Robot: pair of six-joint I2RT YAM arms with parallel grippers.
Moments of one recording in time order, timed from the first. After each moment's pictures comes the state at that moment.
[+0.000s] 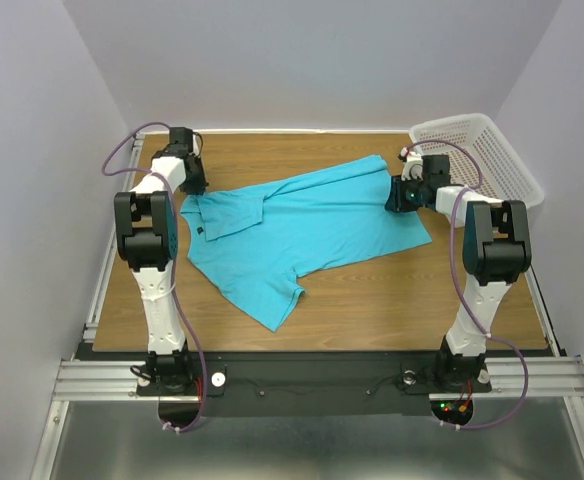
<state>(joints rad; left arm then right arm) 0.01 2.20 1.75 -0.54 -0.01 -0.20 0.00 2.01 1.28 -0.12 -0.36 -0.11</state>
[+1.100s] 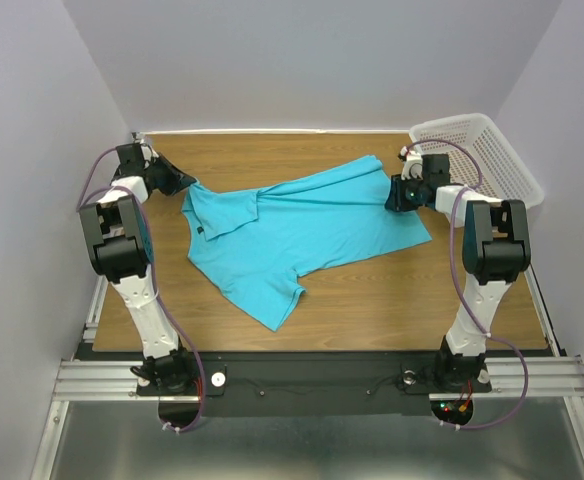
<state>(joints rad) 0.25 2.11 1.50 -0.13 0.58 -0.62 0.00 2.01 1.29 -0.12 -0.35 -0.11</state>
